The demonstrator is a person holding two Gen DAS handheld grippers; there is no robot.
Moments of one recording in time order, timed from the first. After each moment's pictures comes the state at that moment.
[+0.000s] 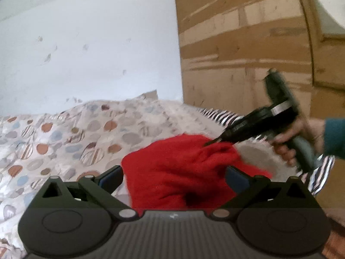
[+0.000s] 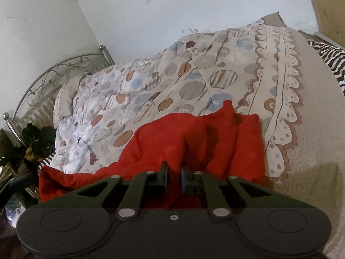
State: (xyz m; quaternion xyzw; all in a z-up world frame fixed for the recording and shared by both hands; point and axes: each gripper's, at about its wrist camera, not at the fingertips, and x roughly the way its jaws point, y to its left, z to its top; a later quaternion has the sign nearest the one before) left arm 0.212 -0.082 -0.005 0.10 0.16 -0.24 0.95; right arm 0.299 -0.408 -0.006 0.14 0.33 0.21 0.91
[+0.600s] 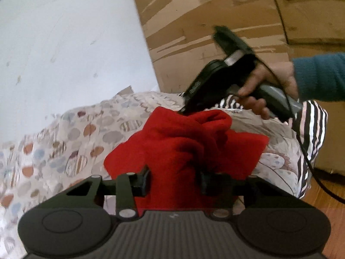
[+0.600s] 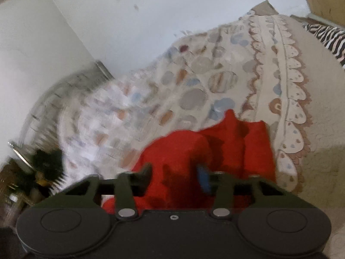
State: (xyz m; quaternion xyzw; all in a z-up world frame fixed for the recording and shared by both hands) left arm 0.218 -0.110 -0.032 0.21 0.15 -0.30 0.92; right arm 0.336 -0.401 0.001 0.16 0.34 0.18 0.91
